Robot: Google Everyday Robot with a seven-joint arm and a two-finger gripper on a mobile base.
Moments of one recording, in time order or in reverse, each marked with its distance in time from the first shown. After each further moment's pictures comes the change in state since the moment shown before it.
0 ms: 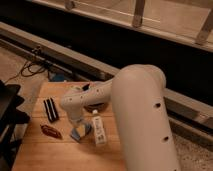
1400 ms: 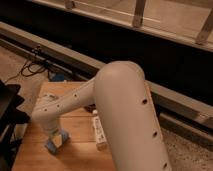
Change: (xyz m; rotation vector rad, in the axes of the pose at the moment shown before) arm -0.137 -0.006 -0.015 0.060 -0.084 -0.102
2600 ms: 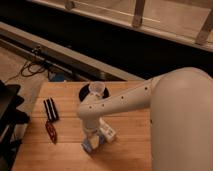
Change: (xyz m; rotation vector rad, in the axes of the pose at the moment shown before) arm 0.153 0.119 -0.030 -0.057 0.038 0.243
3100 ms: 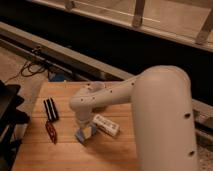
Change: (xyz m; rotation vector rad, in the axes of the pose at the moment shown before) arm -0.031 -0.071 0.005 0.048 -0.004 -0.062
